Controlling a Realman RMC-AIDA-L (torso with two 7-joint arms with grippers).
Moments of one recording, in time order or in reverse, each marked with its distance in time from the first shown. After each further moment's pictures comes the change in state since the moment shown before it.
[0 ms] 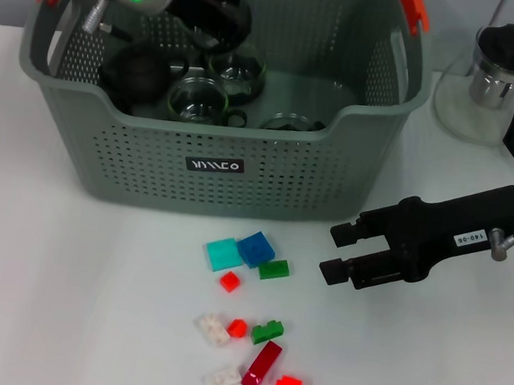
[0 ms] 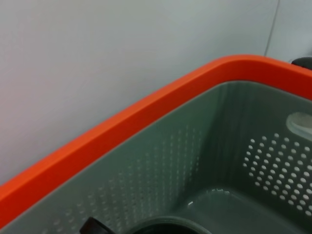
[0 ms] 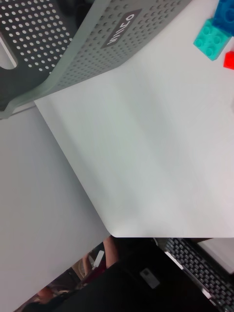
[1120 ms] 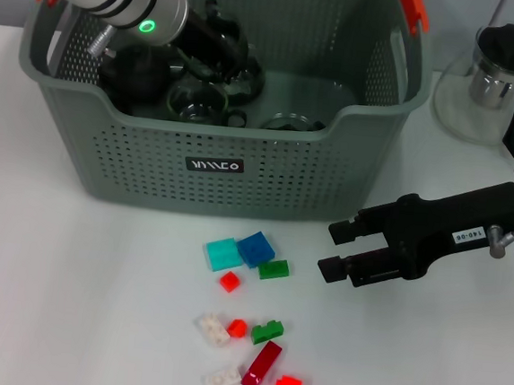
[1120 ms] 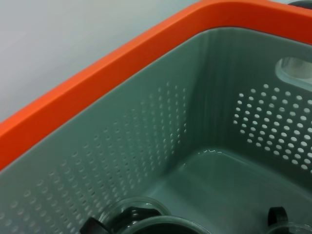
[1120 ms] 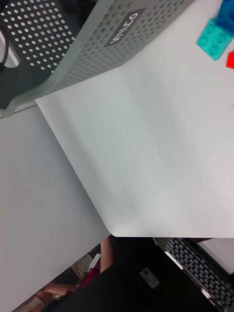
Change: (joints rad) left arm -0.002 -0.038 0.039 -0.010 0.105 -0.001 -0.002; right arm 0.007 0.000 0.000 -0.001 0.000 0.000 0.000
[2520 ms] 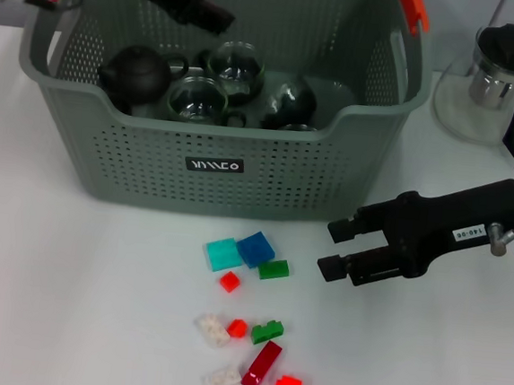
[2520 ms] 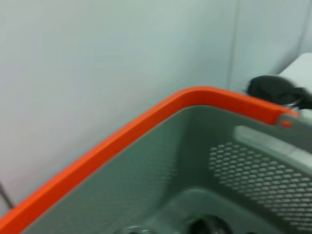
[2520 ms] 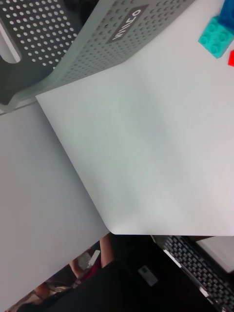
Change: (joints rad) left arm 0.216 -0.046 -0.068 0.717 -0.036 0.456 -0.098; right arm 0.004 0.000 0.000 -0.011 0.000 -0.009 0.000
